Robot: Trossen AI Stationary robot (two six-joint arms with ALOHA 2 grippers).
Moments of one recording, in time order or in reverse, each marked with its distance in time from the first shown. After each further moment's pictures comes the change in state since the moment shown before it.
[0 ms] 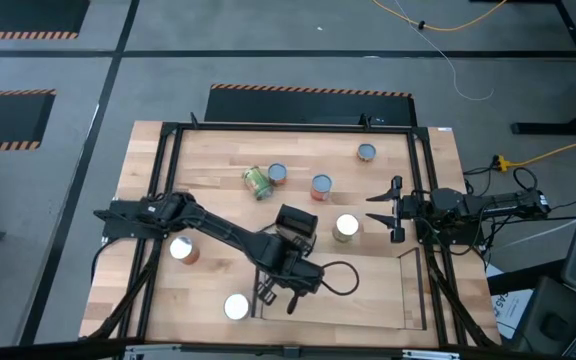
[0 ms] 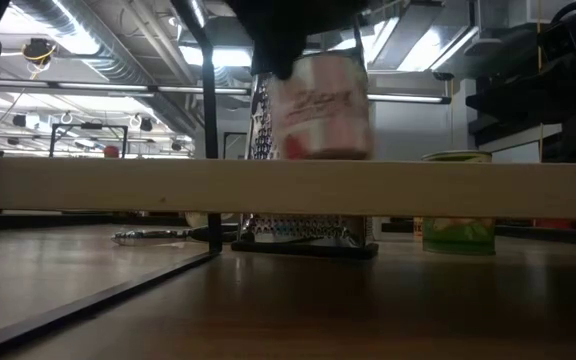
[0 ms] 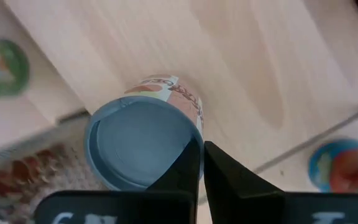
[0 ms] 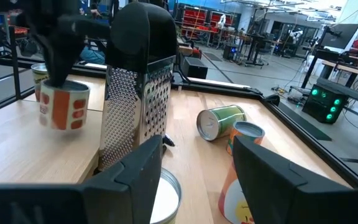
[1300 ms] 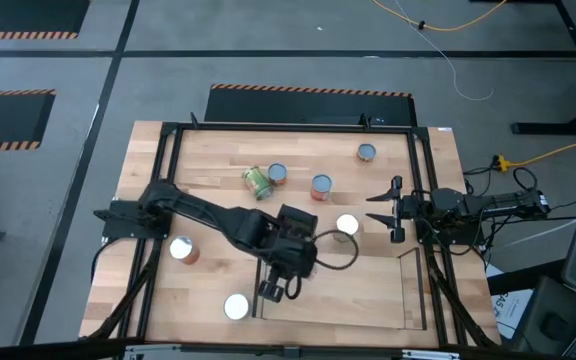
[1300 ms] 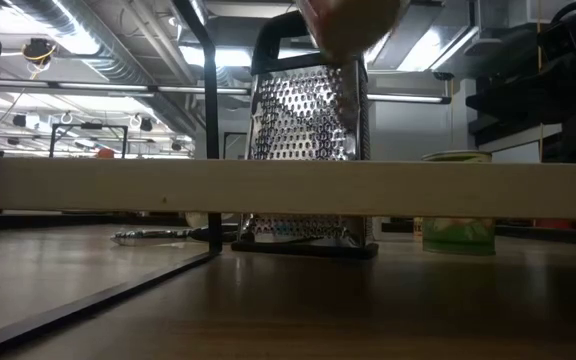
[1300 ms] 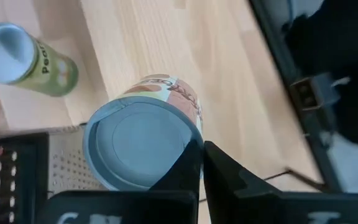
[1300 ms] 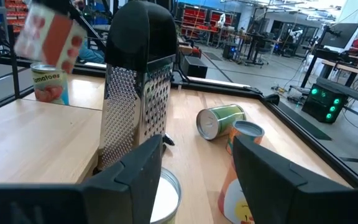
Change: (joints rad) left arm 0.029 -0.170 -0.001 0.101 0.088 -0.281; right arm 0.000 0.000 0.000 -0.002 0.001 -0.001
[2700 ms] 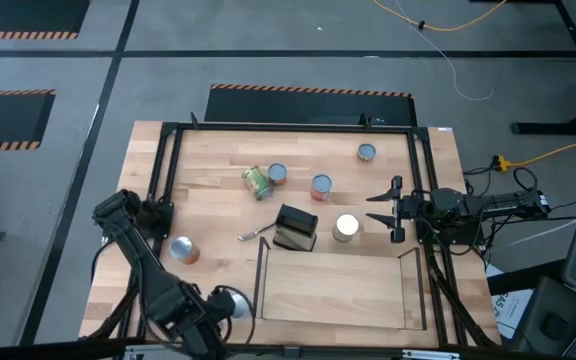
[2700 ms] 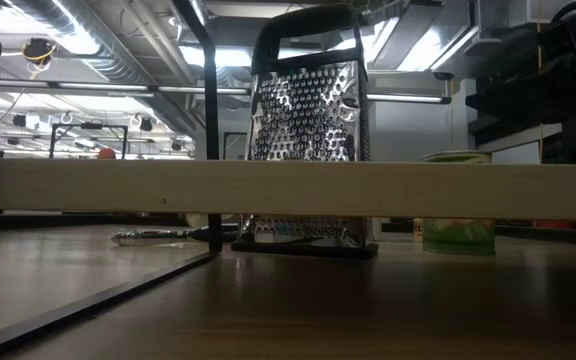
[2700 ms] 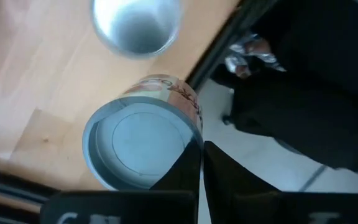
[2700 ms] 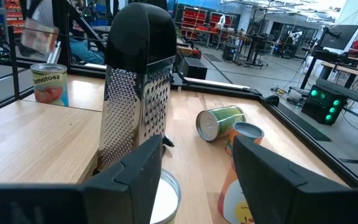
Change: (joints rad) left arm -0.485 -0.172 -0.251 -0.096 0.048 -1.473; right arm 0.000 0.000 0.000 0.004 0.000 -0.003
